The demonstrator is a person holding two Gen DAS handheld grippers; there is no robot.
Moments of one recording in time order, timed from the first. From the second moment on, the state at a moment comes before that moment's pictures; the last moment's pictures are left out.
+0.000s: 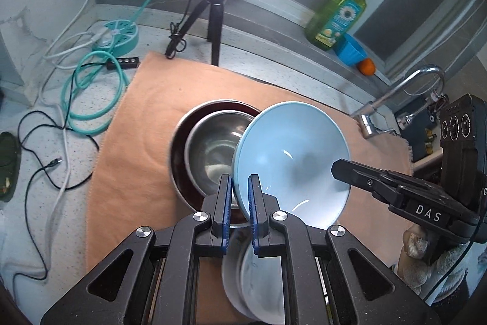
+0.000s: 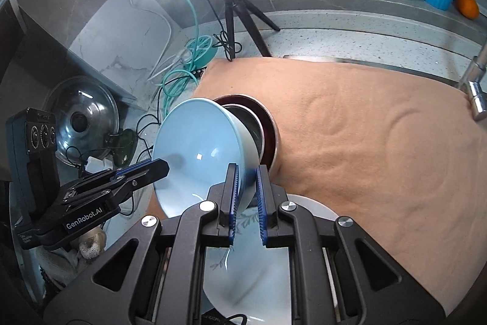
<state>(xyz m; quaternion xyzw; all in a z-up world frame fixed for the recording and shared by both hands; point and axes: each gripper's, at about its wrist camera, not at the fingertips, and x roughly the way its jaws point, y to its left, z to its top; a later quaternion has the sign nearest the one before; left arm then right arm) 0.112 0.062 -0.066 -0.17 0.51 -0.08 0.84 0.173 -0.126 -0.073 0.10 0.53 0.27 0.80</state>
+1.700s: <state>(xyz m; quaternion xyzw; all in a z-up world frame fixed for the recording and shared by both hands) 0.149 0.086 -0.113 -0.18 0.56 -0.06 0.80 0.225 -0.082 -0.125 0.05 0.57 0.26 0.77</state>
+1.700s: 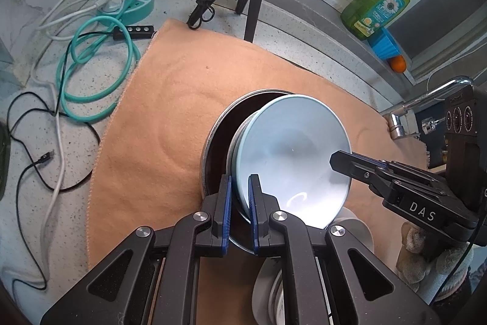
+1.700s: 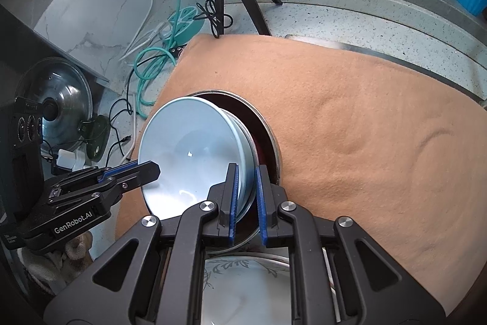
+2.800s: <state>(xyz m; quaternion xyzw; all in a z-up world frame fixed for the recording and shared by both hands) 0.138 0.116 -0.119 -0.22 0.55 -0.04 0.80 0.229 -0.124 -0.136 0.12 0.57 0.25 0.77</state>
